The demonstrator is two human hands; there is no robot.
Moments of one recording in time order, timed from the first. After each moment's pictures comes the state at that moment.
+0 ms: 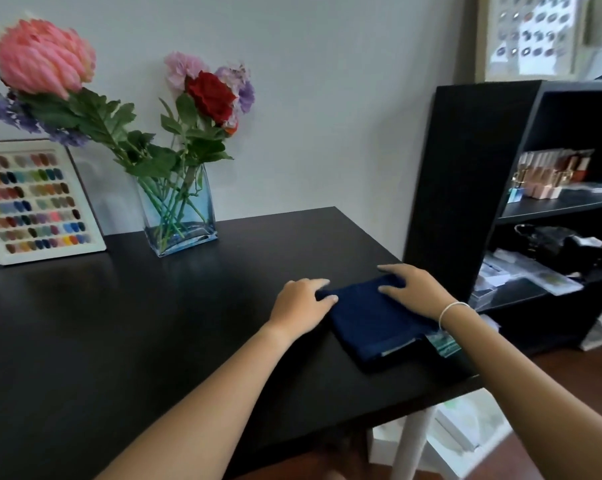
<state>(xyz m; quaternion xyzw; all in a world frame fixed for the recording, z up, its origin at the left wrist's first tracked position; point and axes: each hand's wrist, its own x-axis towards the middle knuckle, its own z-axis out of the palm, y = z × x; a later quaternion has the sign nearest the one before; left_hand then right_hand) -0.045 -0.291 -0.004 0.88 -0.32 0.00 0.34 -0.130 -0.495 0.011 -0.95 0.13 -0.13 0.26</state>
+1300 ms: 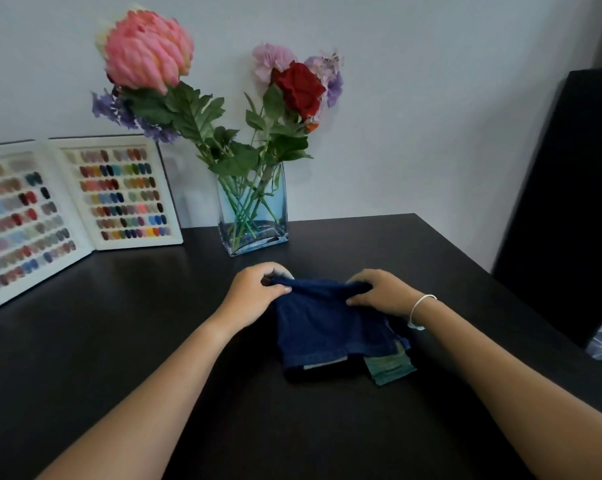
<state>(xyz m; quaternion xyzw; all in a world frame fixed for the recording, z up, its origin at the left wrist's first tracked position) 0.040 -0.143 0.029 0.84 -0.24 0.05 0.48 0.014 -0.378 0.014 -0.94 -0.06 -0.03 0.32</state>
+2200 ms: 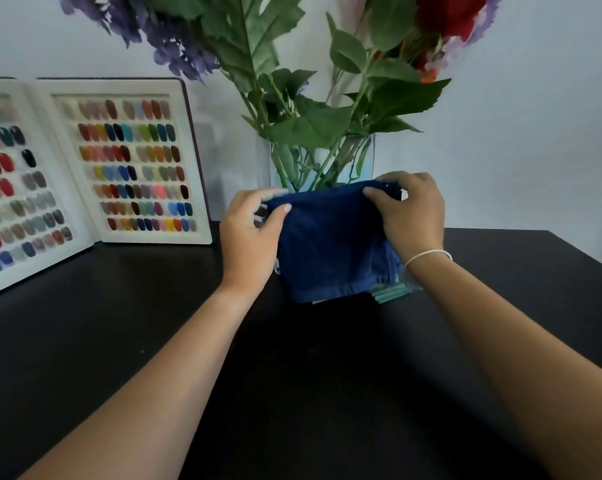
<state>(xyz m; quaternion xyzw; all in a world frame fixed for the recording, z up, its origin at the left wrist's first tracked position) 0.204 -0.104 0.028 0.74 -0.17 0.38 0.52 0.205 -0.286 0.051 -0.79 0.01 -0.39 0.47</state>
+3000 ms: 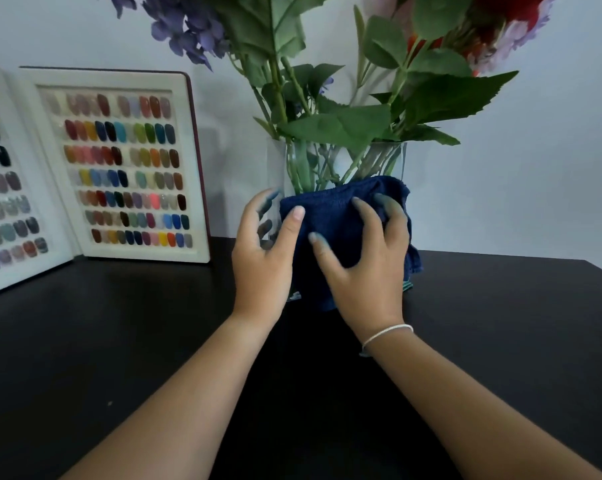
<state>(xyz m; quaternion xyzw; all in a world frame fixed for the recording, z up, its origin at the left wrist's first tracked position) 0.230 -0.112 0.009 0.64 -0.15 0.29 0.70 0.218 -0.219 0.000 -0.79 -0.08 -0.46 0.40</state>
